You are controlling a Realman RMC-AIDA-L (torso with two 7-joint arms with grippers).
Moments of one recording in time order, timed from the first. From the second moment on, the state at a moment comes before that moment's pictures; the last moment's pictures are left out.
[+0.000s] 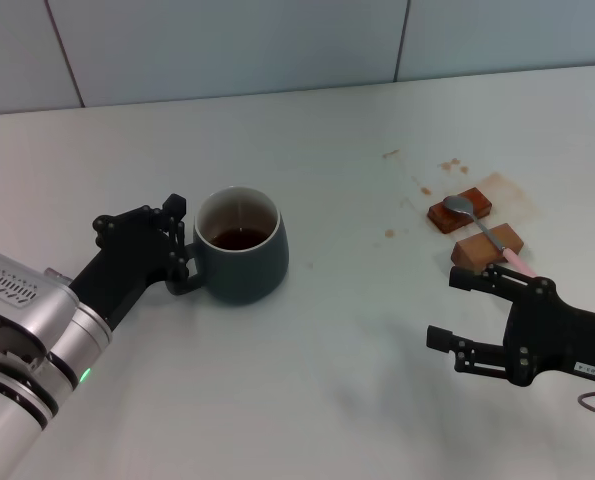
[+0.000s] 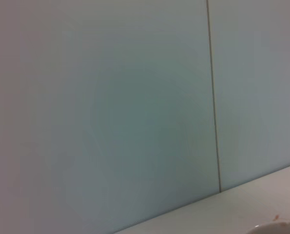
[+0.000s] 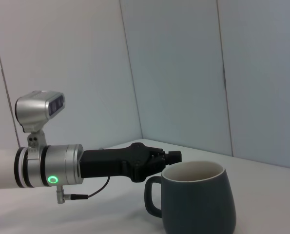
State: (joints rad) left arm -0.60 -2.08 0.29 -0.30 1.43 1.17 0.00; right arm 0.30 2.07 -0.61 -0.45 -1.85 -1.63 0.90
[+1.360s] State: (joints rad) left arm -0.61 -2.06 -0.02 -0.17 2.02 1.43 -0.39; right arm 0.29 2.07 -0.60 -0.45 -1.85 -1.64 0.90
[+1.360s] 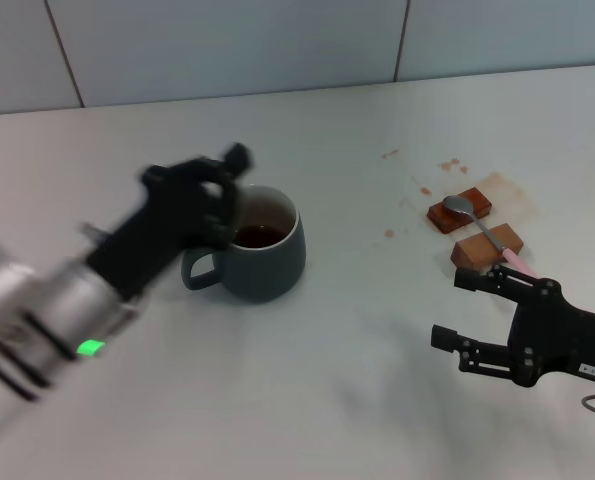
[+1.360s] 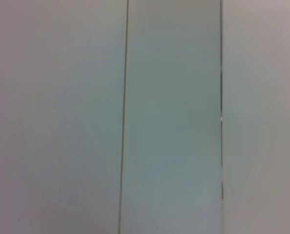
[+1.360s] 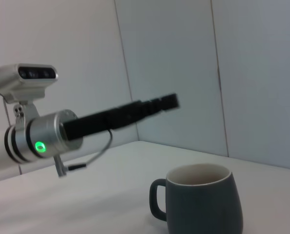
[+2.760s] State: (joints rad) left arm -0.47 -1.86 0.39 0.47 2.12 1.71 -1.01; right arm 0.28 2.07 -0.52 -0.41 -1.84 -1.67 0.91
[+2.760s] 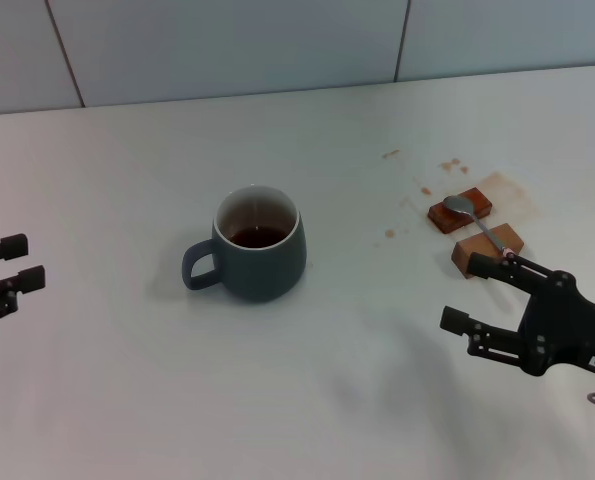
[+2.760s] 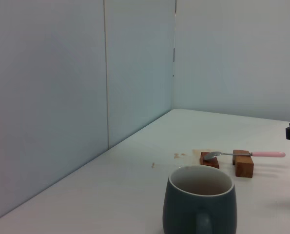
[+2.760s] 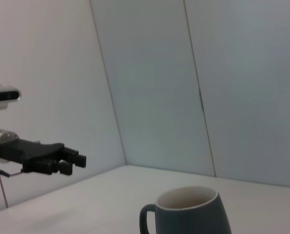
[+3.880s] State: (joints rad) left arm -0.46 -1.89 0.35 0.48 2.11 1.73 -1.00; right arm 0.12 2.08 0.08 -0.03 -1.84 -1.87 1.74
